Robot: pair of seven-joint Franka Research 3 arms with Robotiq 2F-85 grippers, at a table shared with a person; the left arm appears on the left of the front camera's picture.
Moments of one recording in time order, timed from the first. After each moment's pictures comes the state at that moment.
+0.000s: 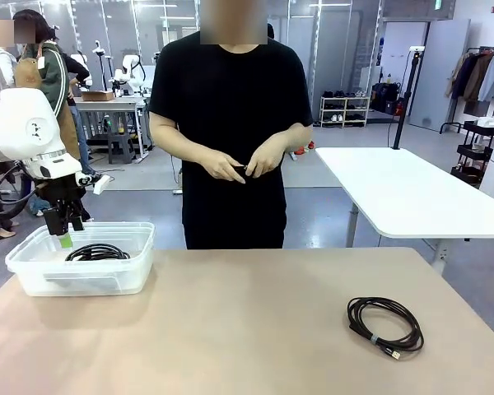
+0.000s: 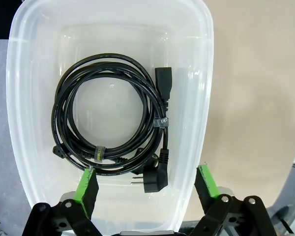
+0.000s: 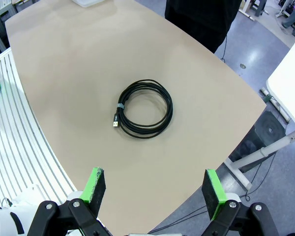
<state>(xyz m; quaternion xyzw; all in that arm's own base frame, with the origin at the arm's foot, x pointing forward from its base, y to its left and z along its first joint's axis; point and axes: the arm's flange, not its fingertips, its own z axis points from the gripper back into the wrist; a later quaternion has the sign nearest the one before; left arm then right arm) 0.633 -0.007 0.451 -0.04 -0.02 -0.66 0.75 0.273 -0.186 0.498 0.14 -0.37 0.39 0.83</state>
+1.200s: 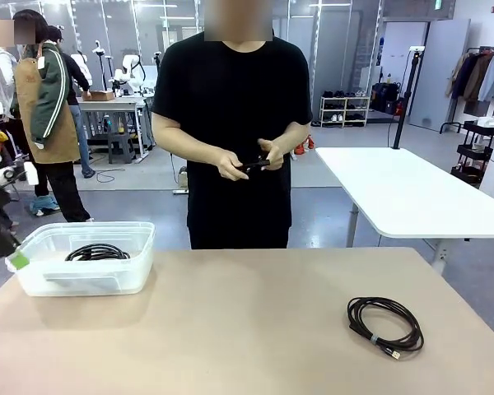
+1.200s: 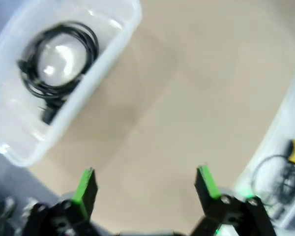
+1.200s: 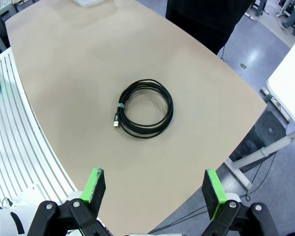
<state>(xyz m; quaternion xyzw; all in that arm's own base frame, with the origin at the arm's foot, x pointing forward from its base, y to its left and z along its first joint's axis) 0.409 0.030 0.494 -0.08 -0.17 -0.43 0.89 0.273 -0.185 0.497 0.14 -0.37 0.39 0.83</state>
